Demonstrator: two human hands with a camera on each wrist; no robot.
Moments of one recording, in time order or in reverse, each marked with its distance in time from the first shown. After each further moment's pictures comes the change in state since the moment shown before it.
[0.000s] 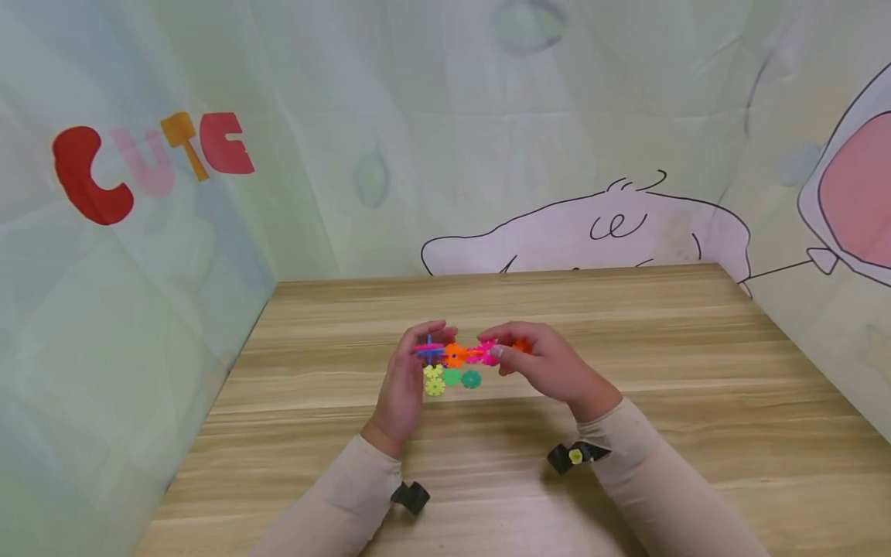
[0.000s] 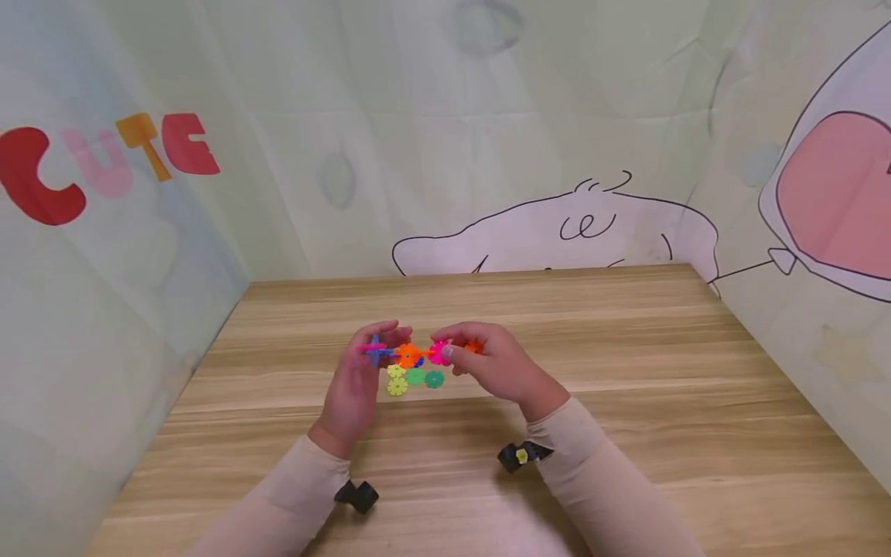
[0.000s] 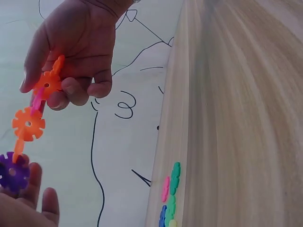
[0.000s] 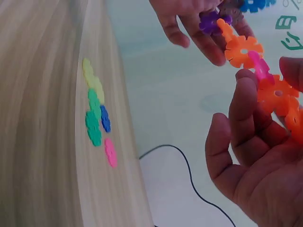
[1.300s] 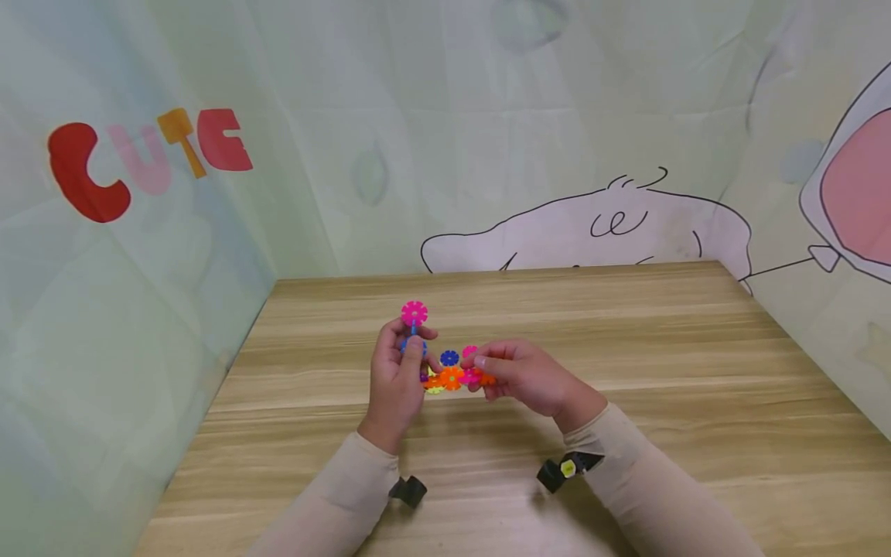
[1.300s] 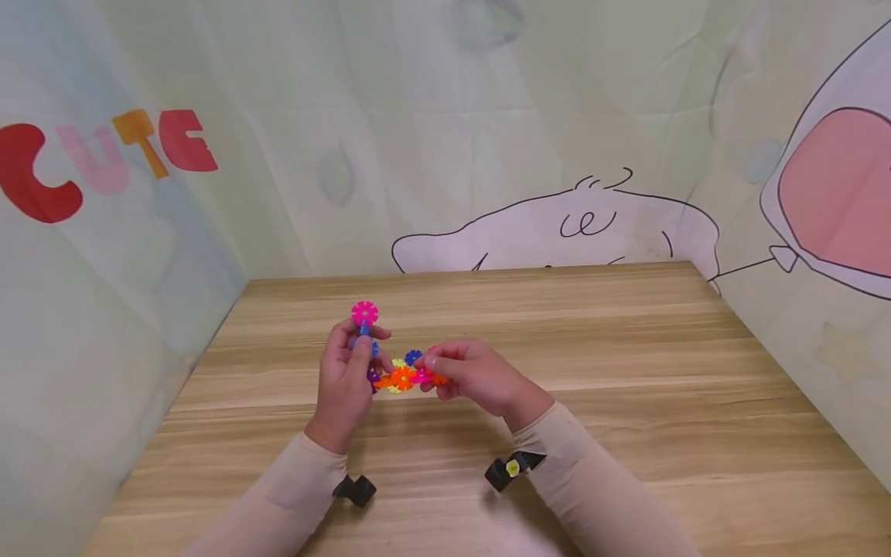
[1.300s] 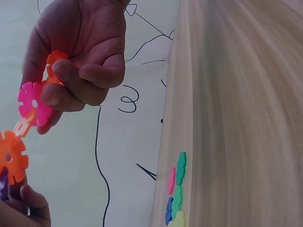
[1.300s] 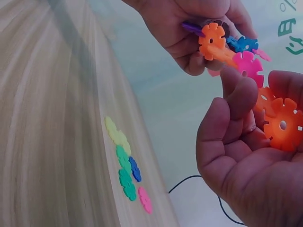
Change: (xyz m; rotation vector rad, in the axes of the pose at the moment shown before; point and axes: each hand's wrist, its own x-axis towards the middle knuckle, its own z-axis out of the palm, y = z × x) left_hand 0.003 0.004 0.001 0.012 0.261 -0.113; right_hand 0.003 -0.001 0.025 0.387 -0.164 0.259
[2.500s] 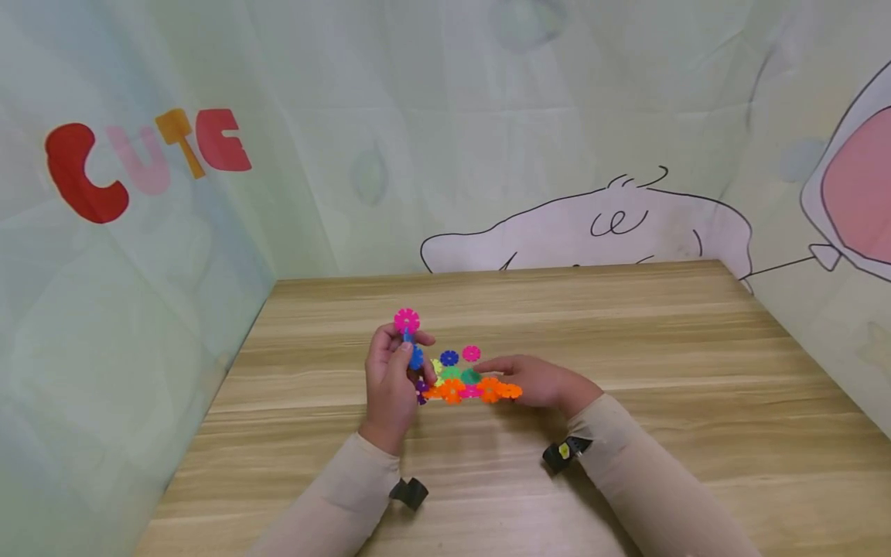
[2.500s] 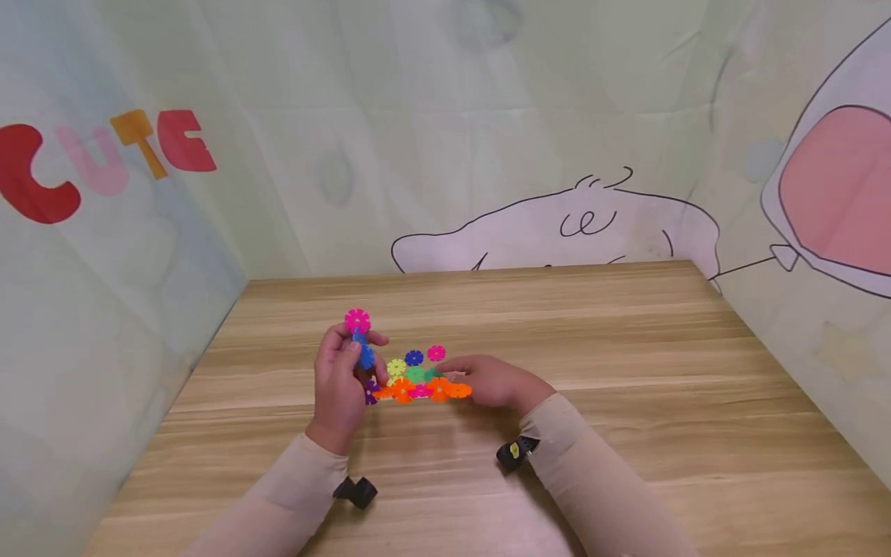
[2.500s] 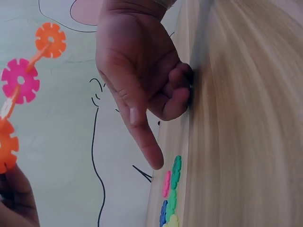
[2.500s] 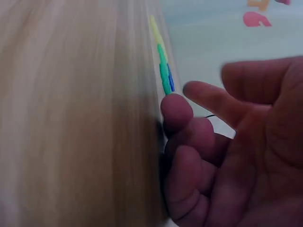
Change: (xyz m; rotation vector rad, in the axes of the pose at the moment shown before) left_hand -0.002 -0.001 0.000 -0.146 0.055 -0.046; right_hand 0.016 0.036 -0.031 -0.626 -0.023 0.177
